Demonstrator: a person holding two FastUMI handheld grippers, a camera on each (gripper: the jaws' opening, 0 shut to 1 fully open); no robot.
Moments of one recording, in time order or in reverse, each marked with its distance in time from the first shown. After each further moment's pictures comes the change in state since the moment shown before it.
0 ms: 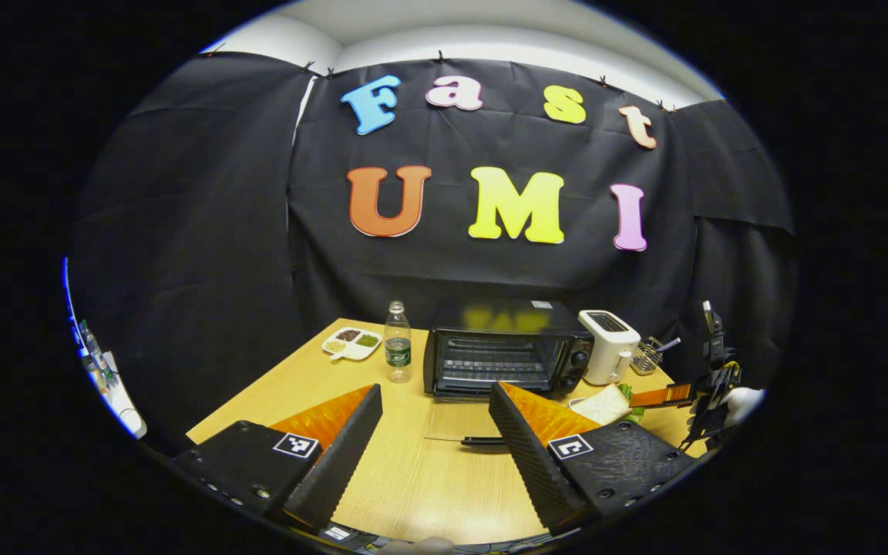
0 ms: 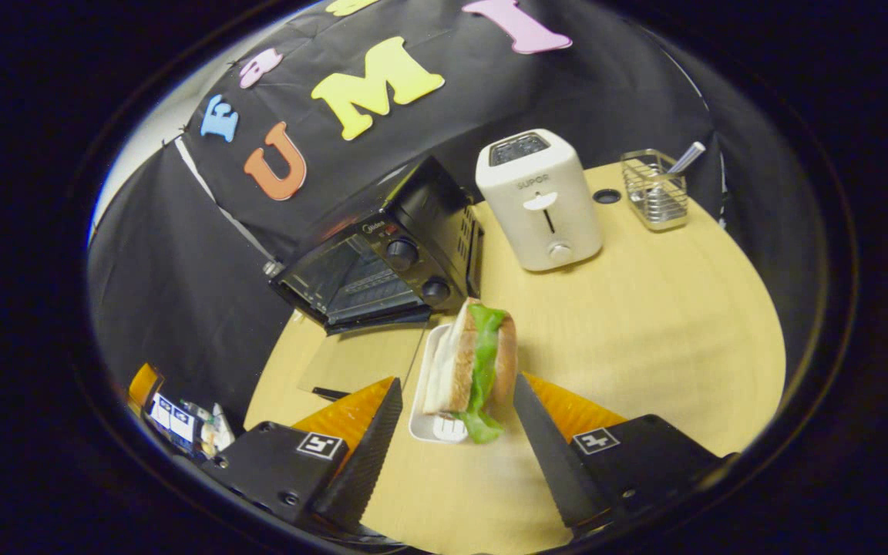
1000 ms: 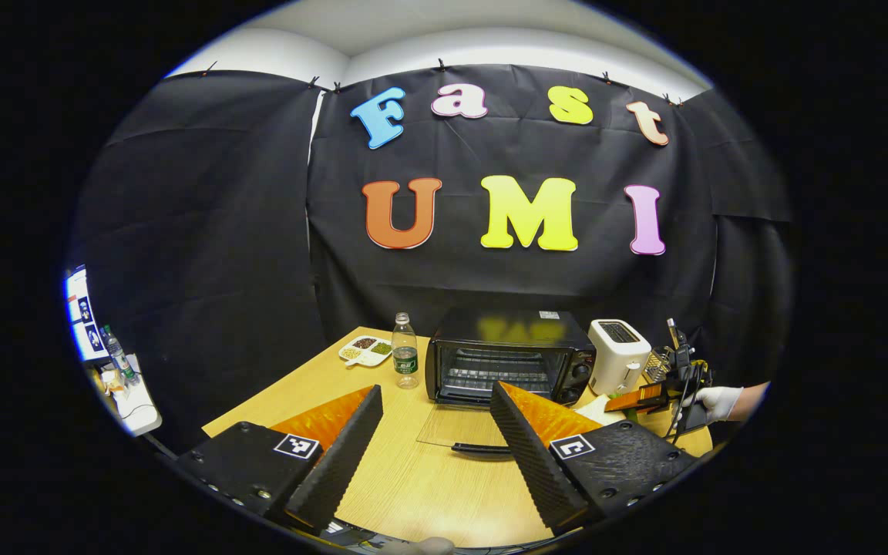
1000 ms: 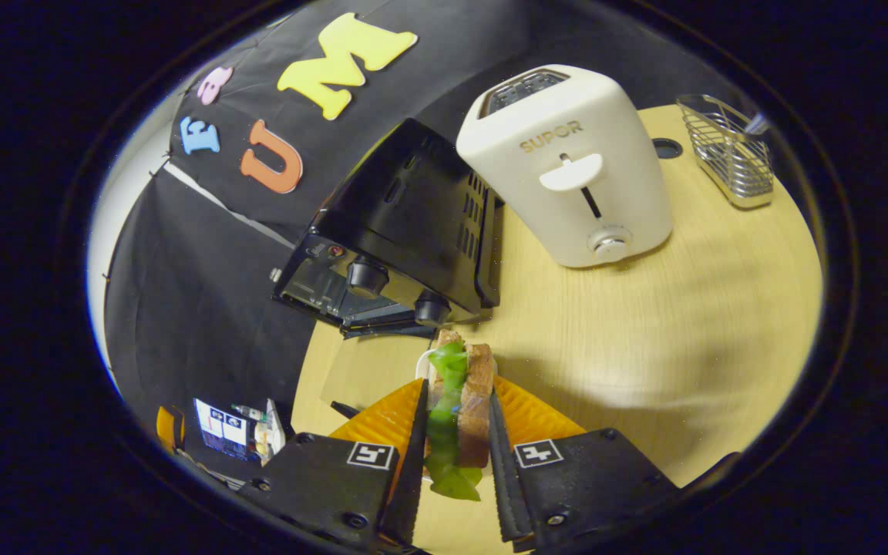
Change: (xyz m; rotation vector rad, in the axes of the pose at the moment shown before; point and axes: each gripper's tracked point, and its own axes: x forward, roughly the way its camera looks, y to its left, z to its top) left arm -0.010 -0.045 0.008 0.025 -0.015 0.086; right arm 0.061 -0.017 0.025 0.146 0.164 0.173
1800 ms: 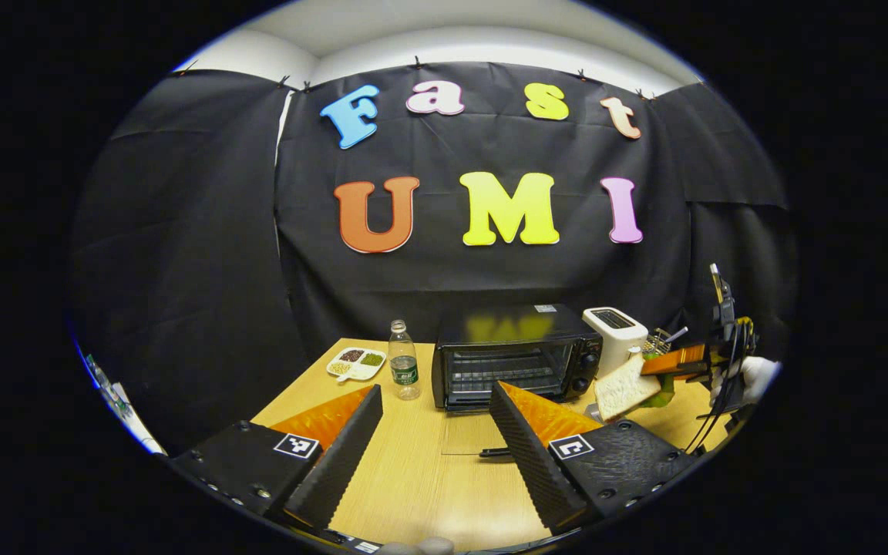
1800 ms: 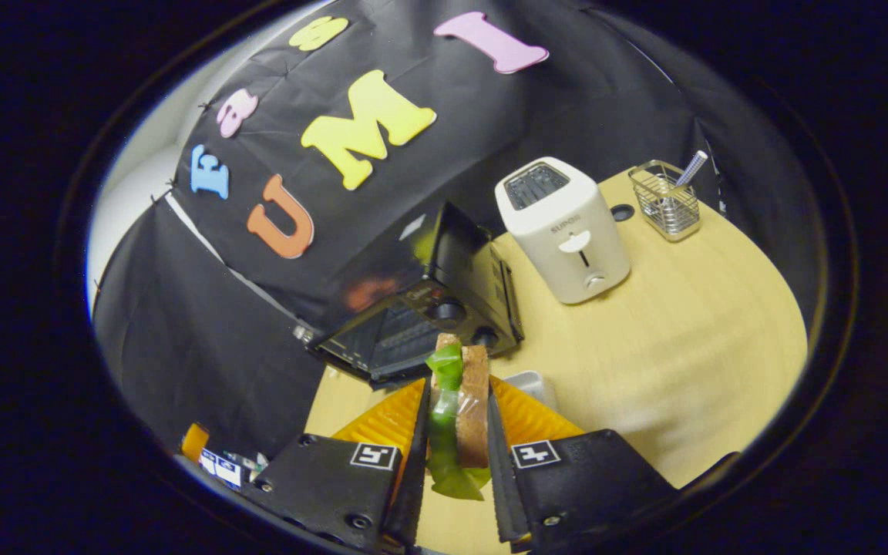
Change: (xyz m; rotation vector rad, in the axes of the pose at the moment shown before) left arm 0.031 0.041 0.001 0.108 -0.018 -0.160; right arm -0.053 0.115 -0.001 0.032 -0.393 -0.073
